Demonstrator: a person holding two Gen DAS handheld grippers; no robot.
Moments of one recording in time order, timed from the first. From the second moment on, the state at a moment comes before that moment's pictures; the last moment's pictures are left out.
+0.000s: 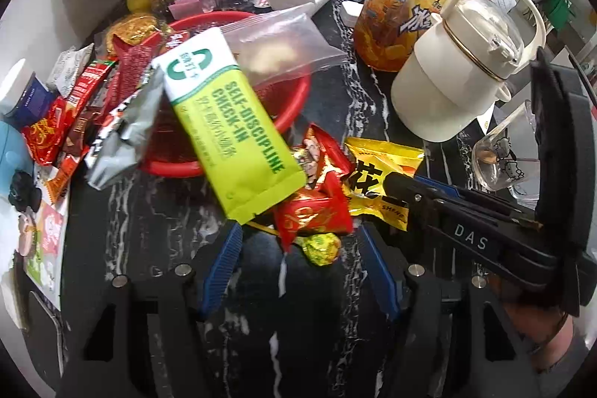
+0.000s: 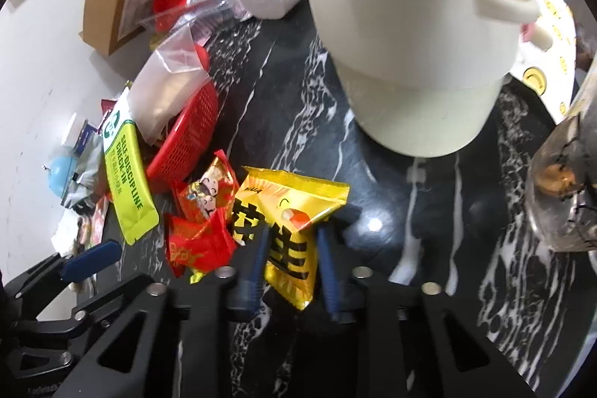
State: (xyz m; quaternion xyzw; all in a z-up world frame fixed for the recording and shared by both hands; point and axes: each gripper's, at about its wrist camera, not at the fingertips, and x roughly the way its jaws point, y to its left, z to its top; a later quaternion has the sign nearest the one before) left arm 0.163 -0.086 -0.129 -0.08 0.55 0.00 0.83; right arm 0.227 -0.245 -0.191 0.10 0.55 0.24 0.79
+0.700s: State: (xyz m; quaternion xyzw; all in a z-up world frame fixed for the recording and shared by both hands) left arm 0.195 -0.101 -0.164 -0.07 0.56 0.04 0.82; right arm 0.230 -0.281 -0.196 0.13 0.57 0.23 0.77
